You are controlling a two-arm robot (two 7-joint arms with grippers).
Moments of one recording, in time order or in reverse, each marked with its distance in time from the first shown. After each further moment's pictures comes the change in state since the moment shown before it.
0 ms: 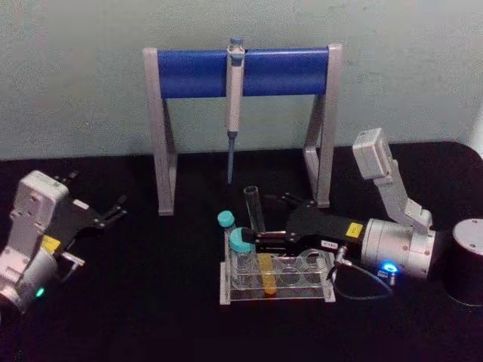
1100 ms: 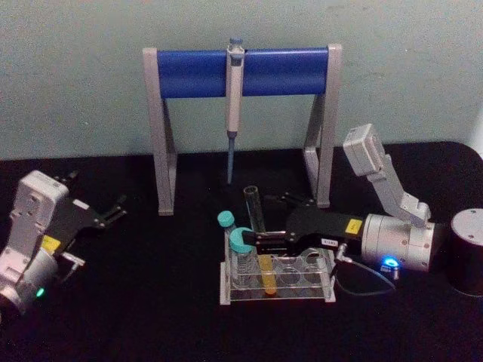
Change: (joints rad) left arm 0.000 0.000 0.000 0.000 0.000 0.000 0.000; right arm 0.037 0.022 -0.034 -0.011 -0.028 0.041 -0.008
